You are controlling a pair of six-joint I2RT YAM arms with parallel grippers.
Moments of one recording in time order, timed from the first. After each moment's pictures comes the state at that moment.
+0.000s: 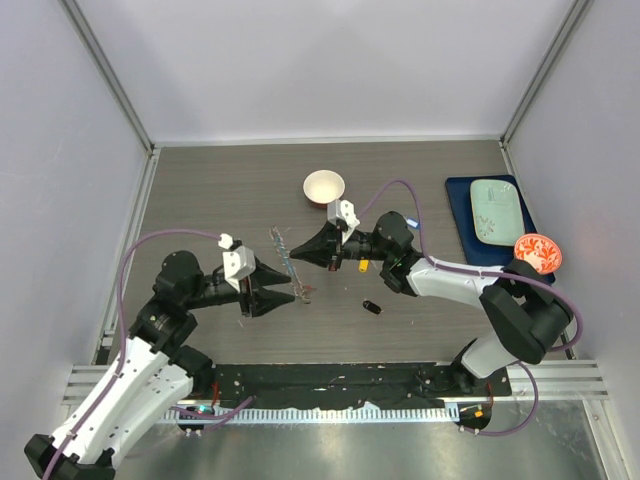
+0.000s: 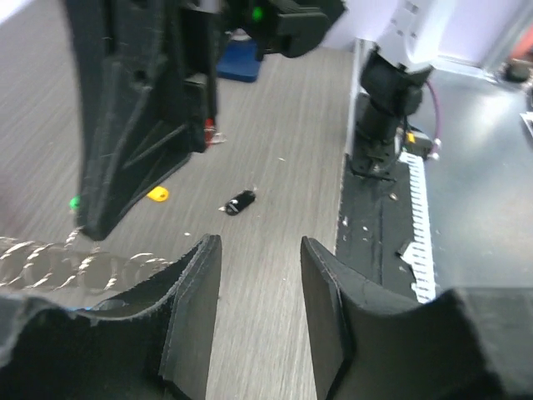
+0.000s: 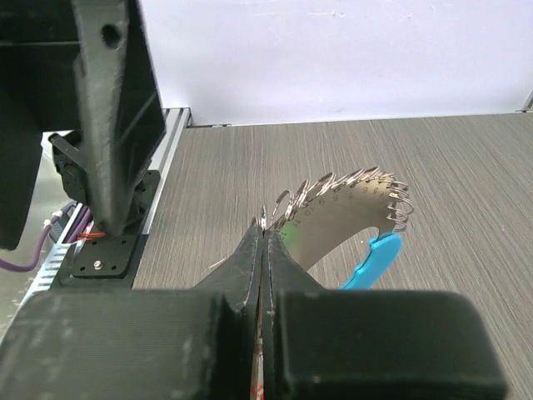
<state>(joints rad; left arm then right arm) -0.49 0.59 0.58 -0.14 0.90 0.02 0.75 1.52 0.74 0.95 -0.79 0.14</state>
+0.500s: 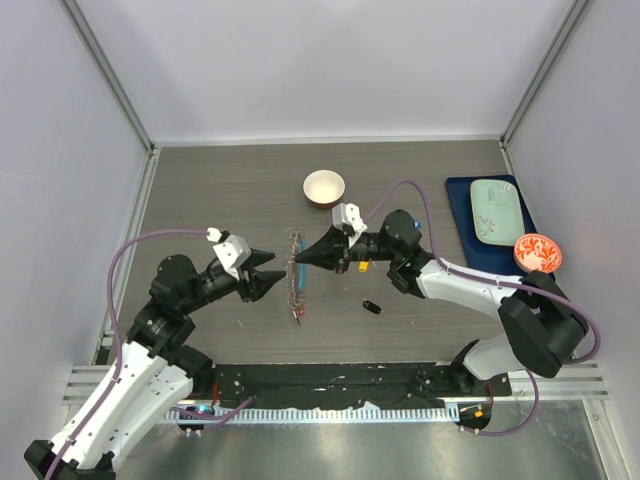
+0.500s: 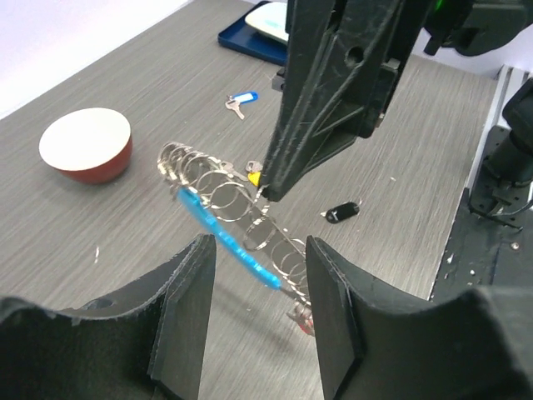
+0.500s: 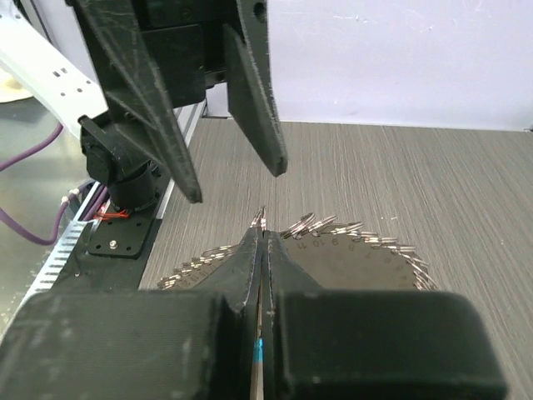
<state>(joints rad) -0.50 0.53 0.56 -0.11 0.52 0.01 0.74 1.43 0.74 0.86 -0.85 0.08</state>
